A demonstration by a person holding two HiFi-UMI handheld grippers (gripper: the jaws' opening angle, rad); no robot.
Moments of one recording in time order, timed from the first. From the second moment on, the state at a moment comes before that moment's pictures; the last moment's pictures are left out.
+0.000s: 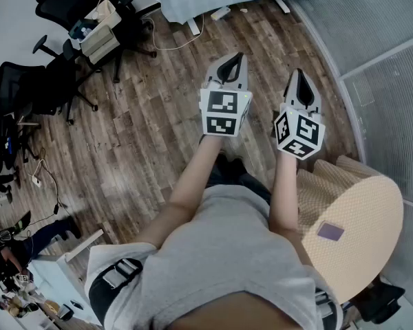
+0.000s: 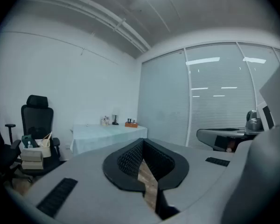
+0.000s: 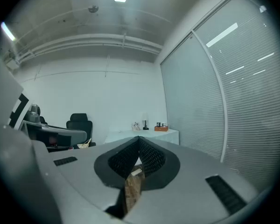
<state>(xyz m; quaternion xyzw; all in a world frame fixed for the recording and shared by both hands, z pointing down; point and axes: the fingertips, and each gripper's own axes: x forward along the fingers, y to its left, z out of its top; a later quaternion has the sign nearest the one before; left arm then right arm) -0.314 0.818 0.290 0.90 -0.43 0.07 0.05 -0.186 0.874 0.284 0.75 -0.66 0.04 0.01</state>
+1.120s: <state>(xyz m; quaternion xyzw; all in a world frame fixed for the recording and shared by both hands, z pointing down) -0.292 0.797 0.306 0.88 -0.46 0.08 0.07 -0.155 0.851 0.307 0.73 -0.68 0.06 0.00</state>
